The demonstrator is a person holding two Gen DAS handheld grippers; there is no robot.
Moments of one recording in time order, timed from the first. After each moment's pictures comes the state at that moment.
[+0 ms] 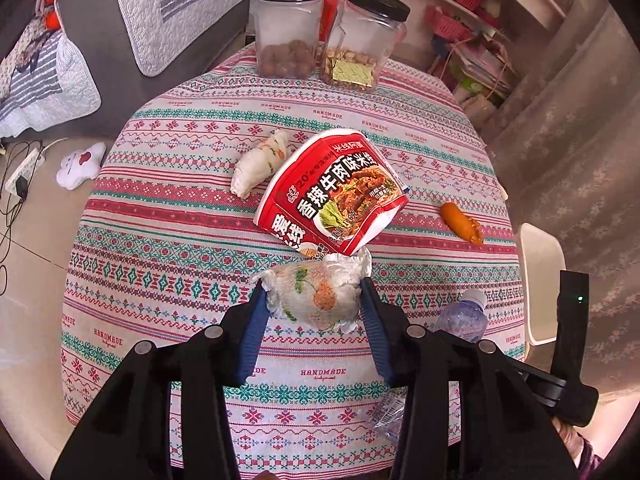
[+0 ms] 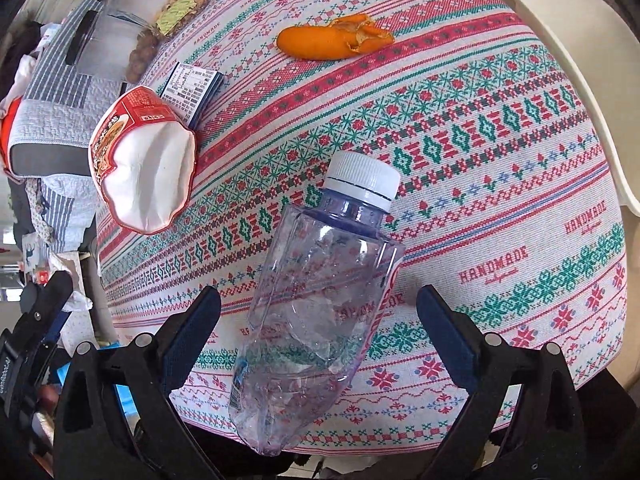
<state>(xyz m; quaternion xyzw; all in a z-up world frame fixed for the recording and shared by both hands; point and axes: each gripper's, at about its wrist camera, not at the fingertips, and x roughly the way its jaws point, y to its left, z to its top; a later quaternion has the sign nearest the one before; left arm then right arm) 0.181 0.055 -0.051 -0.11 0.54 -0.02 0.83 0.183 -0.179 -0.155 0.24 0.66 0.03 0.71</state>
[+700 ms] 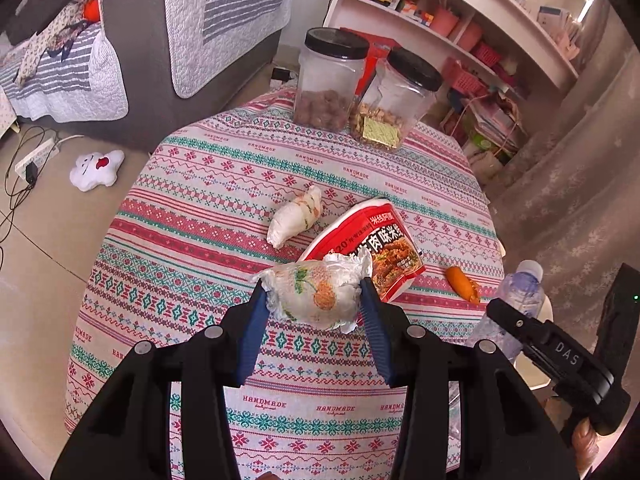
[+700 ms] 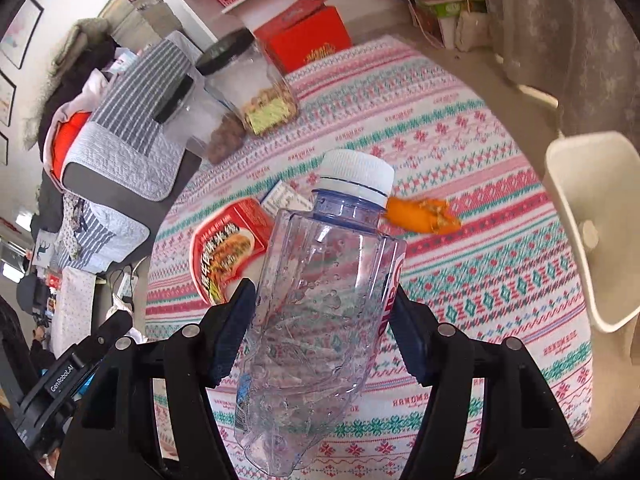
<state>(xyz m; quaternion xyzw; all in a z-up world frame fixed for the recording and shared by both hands) 0.182 0.098 -0.027 -0.16 0.47 0.01 0.87 0.213 -0.169 -0.050 0.19 0.49 0.07 0.85</state>
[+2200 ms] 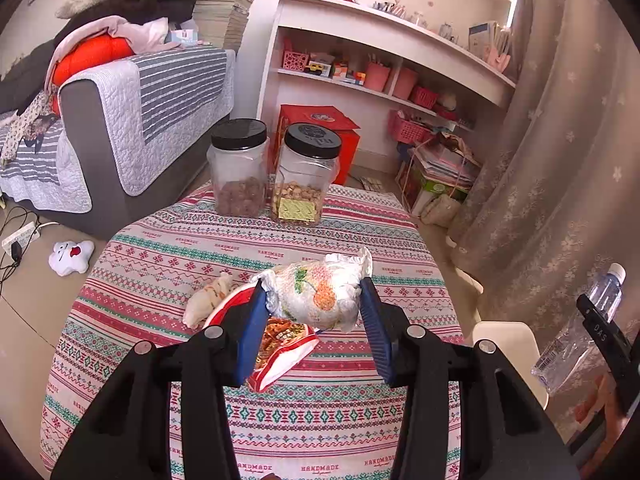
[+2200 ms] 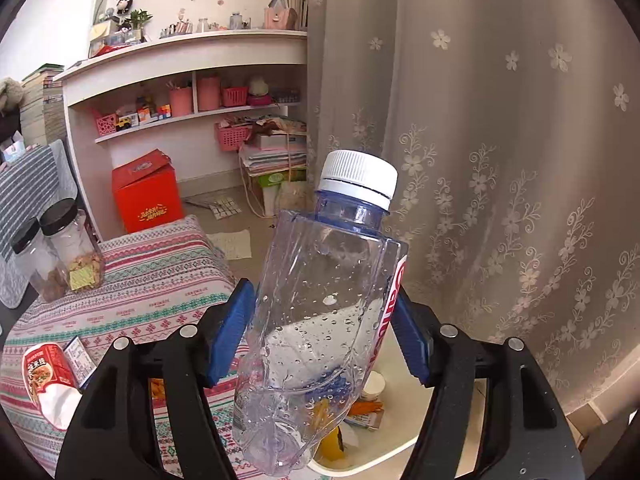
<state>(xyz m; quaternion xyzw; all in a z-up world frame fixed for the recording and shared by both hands) 0.188 -0.007 0.016 -0.11 0.34 -0.03 0.93 0.178 -0.336 0.015 0.04 0.28 -0.23 0.93</state>
